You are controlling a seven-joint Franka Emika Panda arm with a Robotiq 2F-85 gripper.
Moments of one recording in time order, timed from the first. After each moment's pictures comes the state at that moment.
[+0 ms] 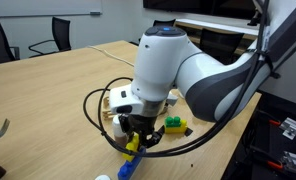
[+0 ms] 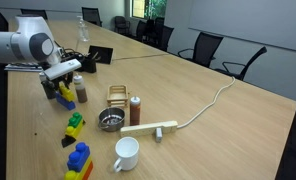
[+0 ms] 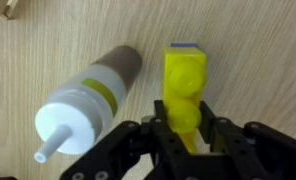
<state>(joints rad) 0.35 0.65 0.36 -1.84 -0.41 2.63 -0.80</state>
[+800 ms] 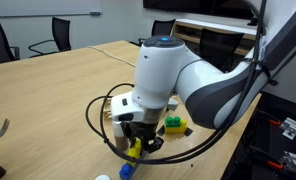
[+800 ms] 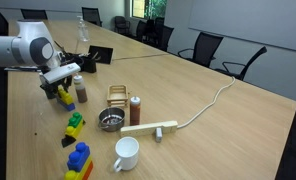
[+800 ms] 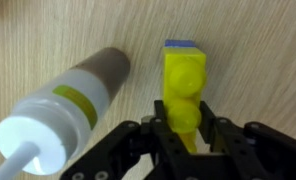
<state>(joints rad) 0.36 0.67 0.35 -1.84 -0.41 2.62 -0.80</state>
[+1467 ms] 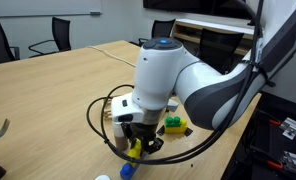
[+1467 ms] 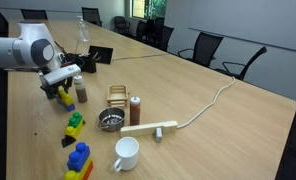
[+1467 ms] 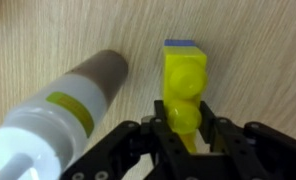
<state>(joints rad) 0.36 0.69 0.35 -1.84 -0.40 2.62 -0.79</state>
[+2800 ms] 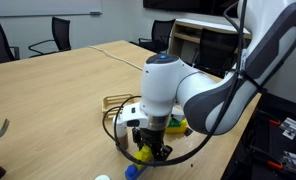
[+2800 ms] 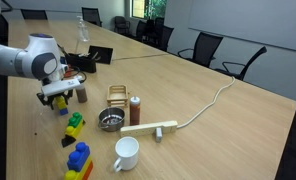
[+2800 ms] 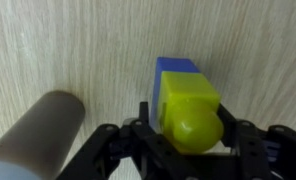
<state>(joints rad) 0.32 0.73 0.37 -1.89 -0.26 2.63 -0.78</state>
